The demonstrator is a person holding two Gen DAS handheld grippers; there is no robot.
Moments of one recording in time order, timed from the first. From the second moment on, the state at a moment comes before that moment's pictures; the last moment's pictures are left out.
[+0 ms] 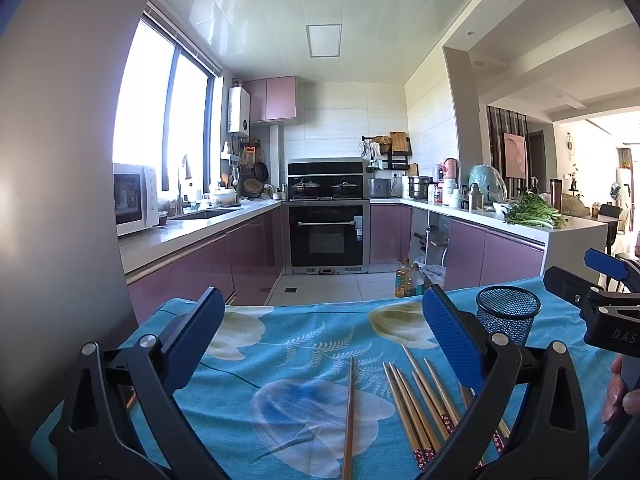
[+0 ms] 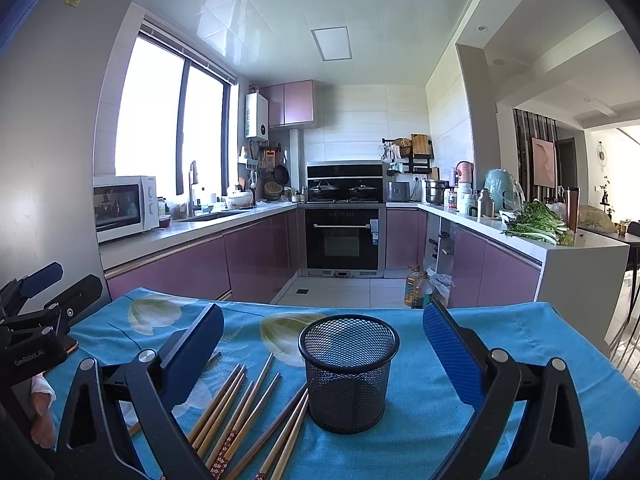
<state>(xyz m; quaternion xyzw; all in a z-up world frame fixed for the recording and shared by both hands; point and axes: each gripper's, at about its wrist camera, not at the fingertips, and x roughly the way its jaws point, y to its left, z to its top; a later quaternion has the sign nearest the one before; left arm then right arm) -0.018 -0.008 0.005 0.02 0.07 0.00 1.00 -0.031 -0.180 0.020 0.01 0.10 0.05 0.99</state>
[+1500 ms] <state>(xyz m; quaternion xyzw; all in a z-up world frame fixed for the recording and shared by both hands) -0.019 -0.012 0.001 0.02 0.07 0.00 1.00 -0.031 -0.179 0.016 0.01 0.10 0.06 0.99</state>
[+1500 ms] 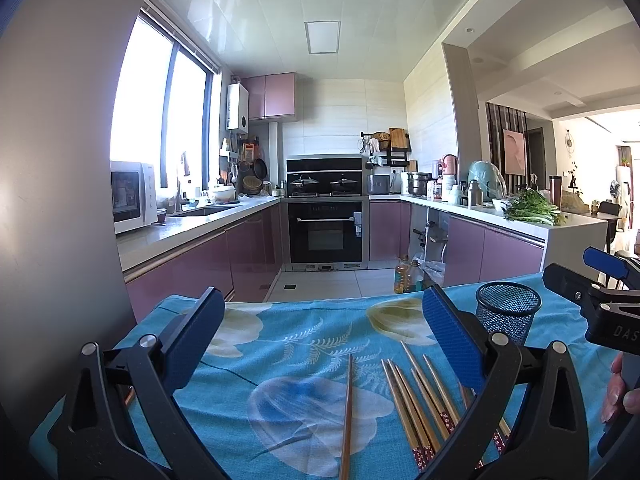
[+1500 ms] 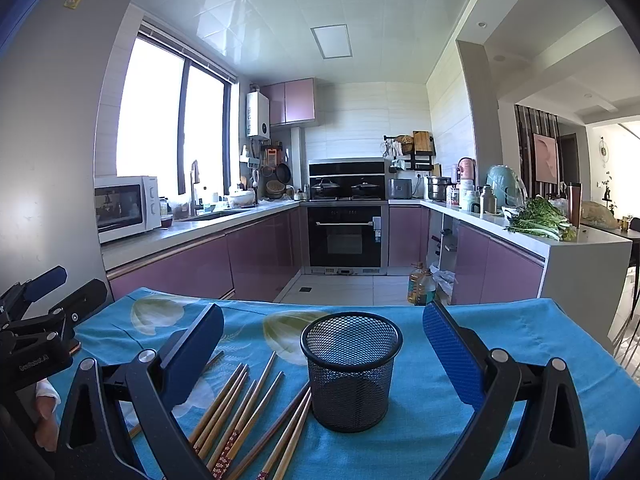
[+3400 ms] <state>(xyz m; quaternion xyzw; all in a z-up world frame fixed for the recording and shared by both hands) 0.126 -0.031 -0.118 0.07 0.43 -0.14 0.89 0.048 -0.160 -0.076 -0.04 0.45 0.14 0.88</state>
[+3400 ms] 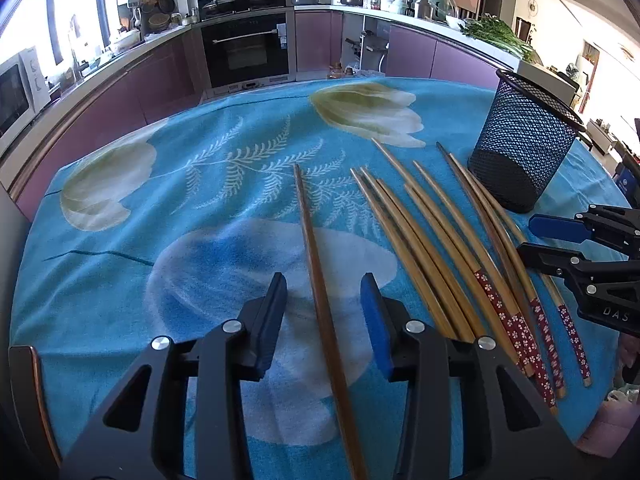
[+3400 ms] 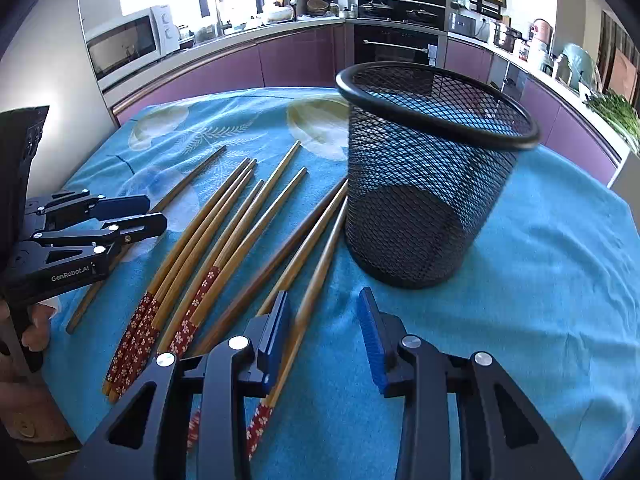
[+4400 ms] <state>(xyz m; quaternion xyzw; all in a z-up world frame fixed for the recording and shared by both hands) 0.093 -0.017 -0.033 -0.02 0.37 -0.24 0.90 0.023 -0.195 -0.015 0.07 0.34 0.21 0.91</state>
